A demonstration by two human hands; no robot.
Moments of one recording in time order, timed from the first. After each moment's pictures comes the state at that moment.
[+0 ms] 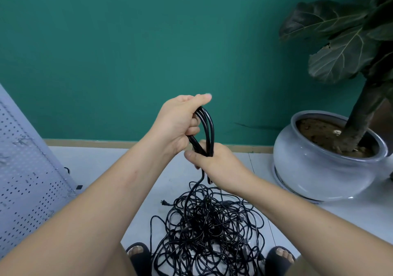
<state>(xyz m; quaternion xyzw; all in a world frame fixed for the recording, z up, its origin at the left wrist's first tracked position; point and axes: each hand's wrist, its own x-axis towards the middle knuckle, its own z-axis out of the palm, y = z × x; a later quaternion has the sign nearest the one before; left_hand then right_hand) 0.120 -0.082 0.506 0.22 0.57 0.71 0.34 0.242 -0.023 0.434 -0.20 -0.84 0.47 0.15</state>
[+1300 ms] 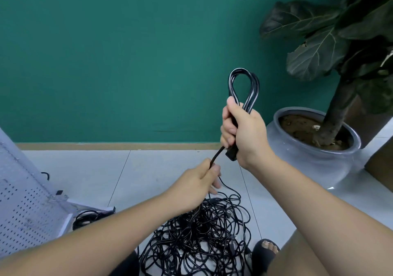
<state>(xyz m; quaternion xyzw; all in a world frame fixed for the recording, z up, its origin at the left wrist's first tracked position) 0.183 -0.094 0.380 0.47 0.72 0.38 0.34 0.274 0.029 0.472 -0.23 -0.56 0.70 0.39</state>
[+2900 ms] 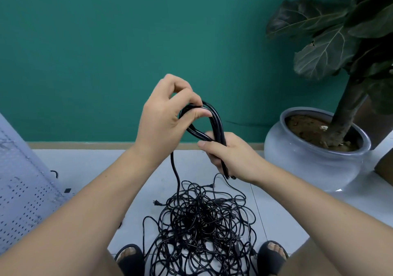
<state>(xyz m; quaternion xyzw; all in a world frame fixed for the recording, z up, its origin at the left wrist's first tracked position) 0.122 -0.099 0.489 0.58 0.60 0.49 -0.24 0.279 0.016 0.447 -0.14 -0.81 0.55 0.15</state>
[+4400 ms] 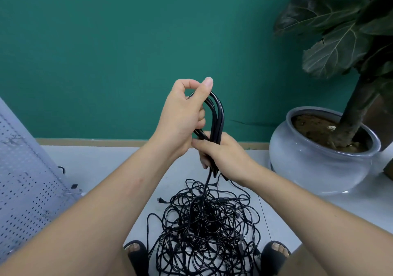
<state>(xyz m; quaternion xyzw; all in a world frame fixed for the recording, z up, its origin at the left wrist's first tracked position) 0.146 -0.077 0.505 0.32 0.56 0.72 0.25 0.258 -0.008 0.447 -0.17 -0.81 0.53 0.18</state>
